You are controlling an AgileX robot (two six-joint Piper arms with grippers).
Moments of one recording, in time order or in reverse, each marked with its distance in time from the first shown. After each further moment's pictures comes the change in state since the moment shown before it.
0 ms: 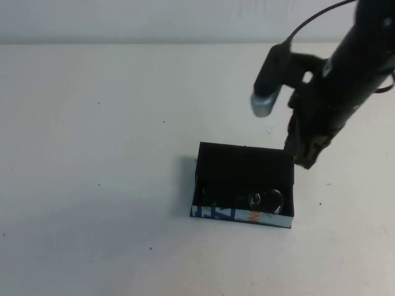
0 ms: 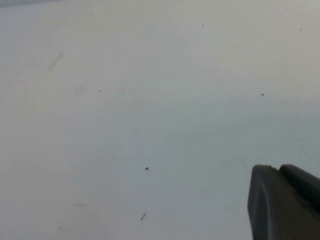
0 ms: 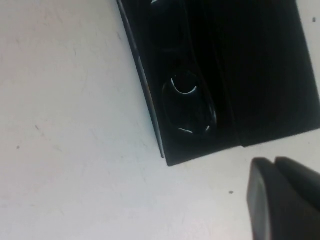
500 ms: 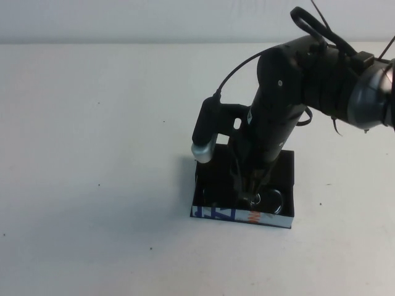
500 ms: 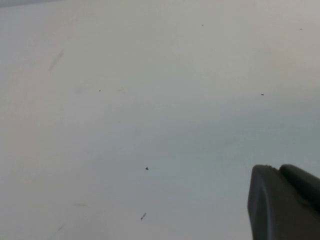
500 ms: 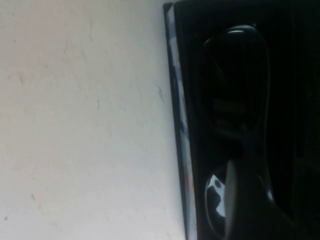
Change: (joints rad) right arm 0.158 0.224 -0.046 -0.046 -0.110 0.007; left arm 0.000 0.000 0.000 0.000 0.000 0.000
